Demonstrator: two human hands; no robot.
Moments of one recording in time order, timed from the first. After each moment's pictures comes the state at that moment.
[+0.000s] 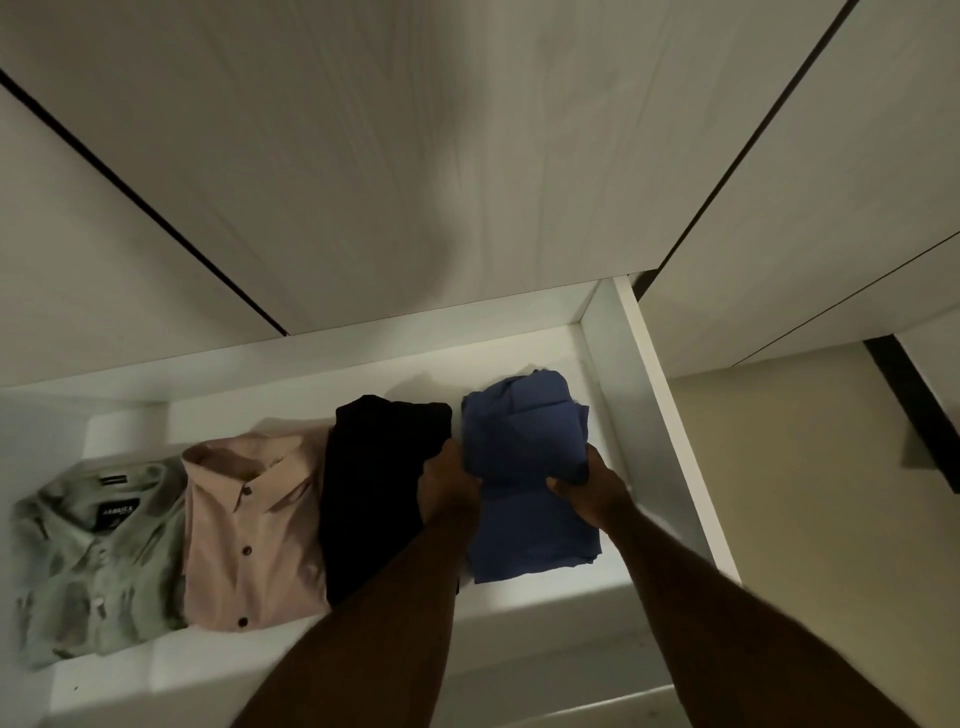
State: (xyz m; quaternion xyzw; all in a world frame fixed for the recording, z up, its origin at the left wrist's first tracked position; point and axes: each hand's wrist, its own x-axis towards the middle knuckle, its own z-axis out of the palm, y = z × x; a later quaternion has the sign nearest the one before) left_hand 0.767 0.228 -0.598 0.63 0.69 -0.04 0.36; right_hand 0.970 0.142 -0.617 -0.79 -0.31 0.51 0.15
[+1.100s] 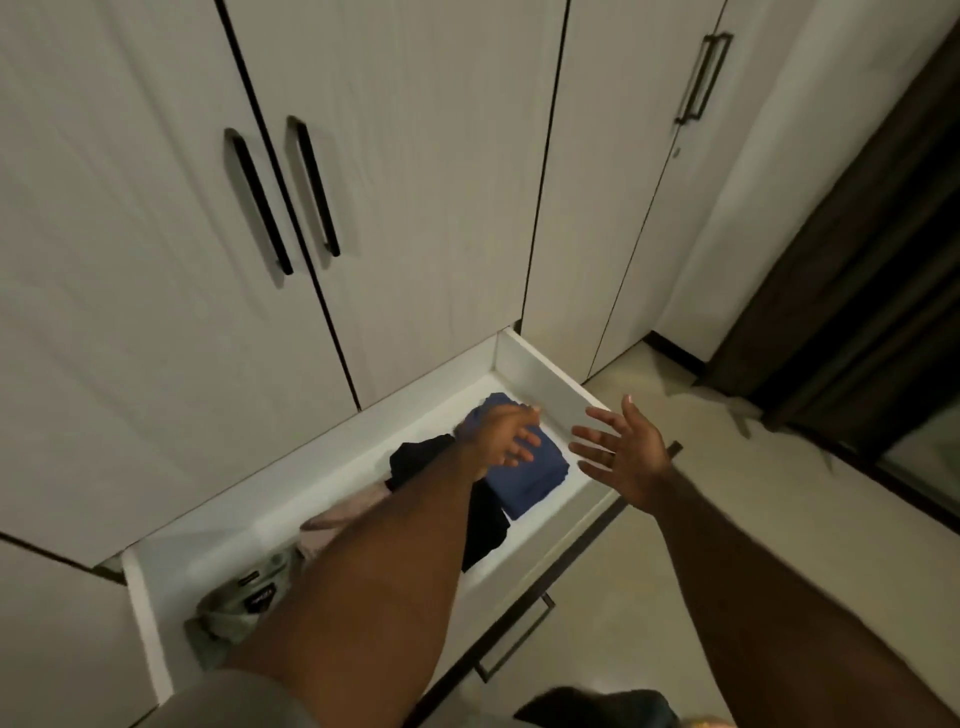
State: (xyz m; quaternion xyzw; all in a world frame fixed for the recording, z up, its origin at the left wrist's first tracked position) left_hand 0.627 0.153 -0.258 0.64 0.31 -0.10 0.69; right_hand 0.745 -0.043 -0.277 -0.62 0.00 0.42 0.66
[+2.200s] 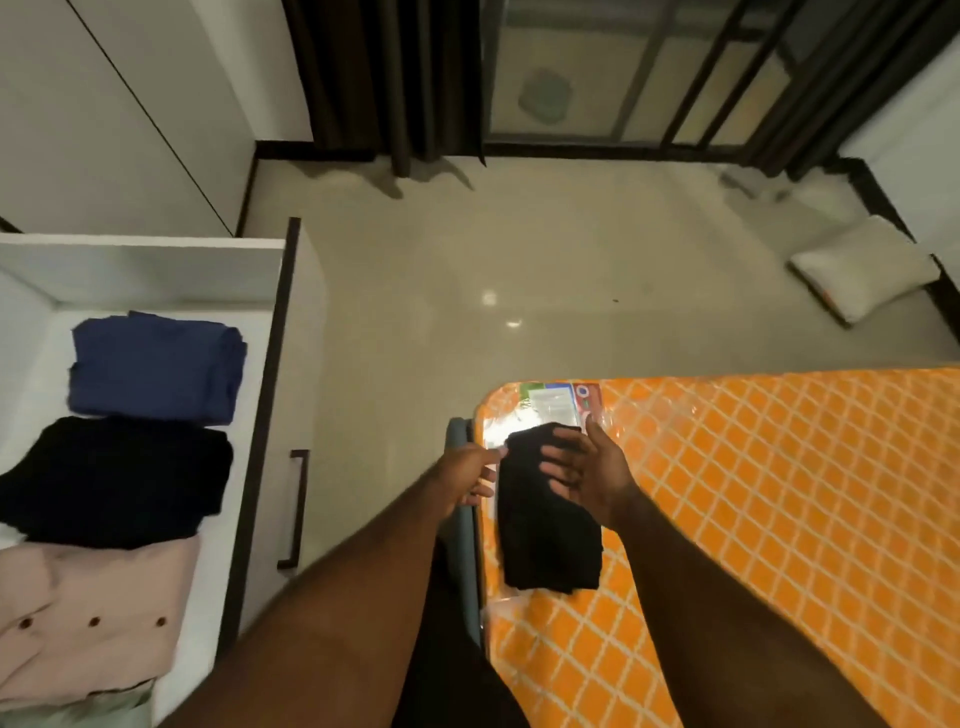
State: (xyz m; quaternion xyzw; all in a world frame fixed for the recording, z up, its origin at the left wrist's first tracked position) left_hand 0.523 -0.214 -0.507 0.67 0.17 -0.50 0.53; right_hand 0.458 -0.425 -0.486 -0.49 0.42 0.19 0.74
